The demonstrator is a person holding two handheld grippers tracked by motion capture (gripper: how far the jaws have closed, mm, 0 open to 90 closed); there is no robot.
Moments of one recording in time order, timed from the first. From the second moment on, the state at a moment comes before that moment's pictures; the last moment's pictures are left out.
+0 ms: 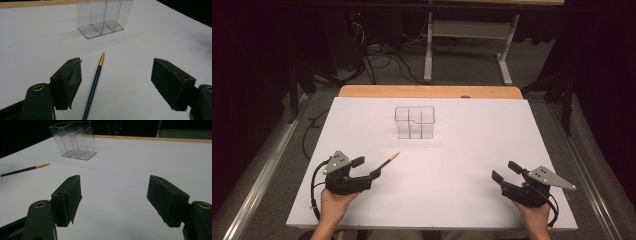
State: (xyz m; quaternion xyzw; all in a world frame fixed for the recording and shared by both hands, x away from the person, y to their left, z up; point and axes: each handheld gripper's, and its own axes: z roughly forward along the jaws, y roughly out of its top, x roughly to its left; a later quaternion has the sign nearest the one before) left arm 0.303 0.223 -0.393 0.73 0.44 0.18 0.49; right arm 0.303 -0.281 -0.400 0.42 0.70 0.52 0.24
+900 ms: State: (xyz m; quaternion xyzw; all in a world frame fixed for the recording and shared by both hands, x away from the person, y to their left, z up) left arm 0.322 0.204 -0.379 0.74 0.42 0.16 0.49; right arm 0.304 -0.281 -0.400 0.42 0.71 0.52 0.23
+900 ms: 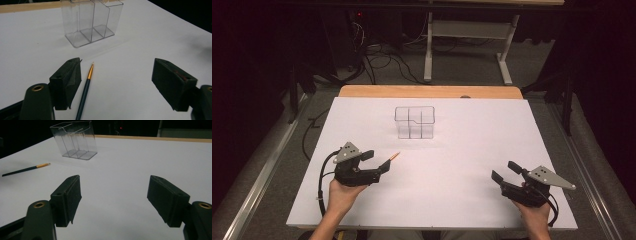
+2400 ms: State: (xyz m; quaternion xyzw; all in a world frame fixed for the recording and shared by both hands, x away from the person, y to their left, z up) left arm 0.362 0.165 -0.366 0.77 0.40 0.17 0.46; right arm 0.304 -0.280 -0.400 0.42 0.71 0.52 0.23
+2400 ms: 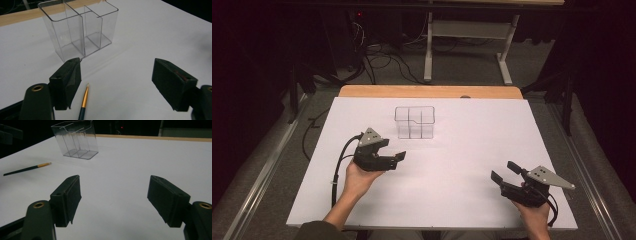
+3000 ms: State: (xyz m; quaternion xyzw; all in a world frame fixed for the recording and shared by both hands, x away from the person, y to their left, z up) left arm 0.375 0.151 -0.362 0.80 0.40 0.17 0.41; right arm 0.305 -0.283 -0.400 0.42 0.71 0.52 0.23
